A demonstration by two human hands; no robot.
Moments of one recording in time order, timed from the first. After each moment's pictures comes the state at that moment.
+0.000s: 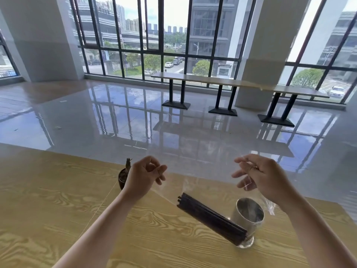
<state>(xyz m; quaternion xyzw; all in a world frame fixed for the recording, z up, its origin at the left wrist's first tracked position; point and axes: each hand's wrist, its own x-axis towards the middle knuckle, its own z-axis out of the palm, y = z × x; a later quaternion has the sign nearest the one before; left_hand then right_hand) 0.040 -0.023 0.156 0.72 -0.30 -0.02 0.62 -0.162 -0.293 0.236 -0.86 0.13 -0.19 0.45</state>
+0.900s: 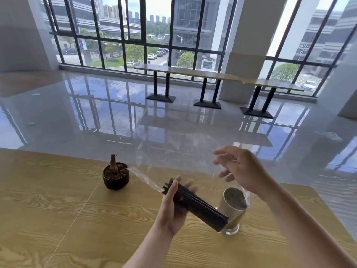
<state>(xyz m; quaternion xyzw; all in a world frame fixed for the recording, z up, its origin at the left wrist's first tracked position) -0.050 -0.115 0.072 0.27 0.00 -0.40 0.88 -0.152 -0.265 0.246 -0.89 0.16 -0.16 0.40</state>
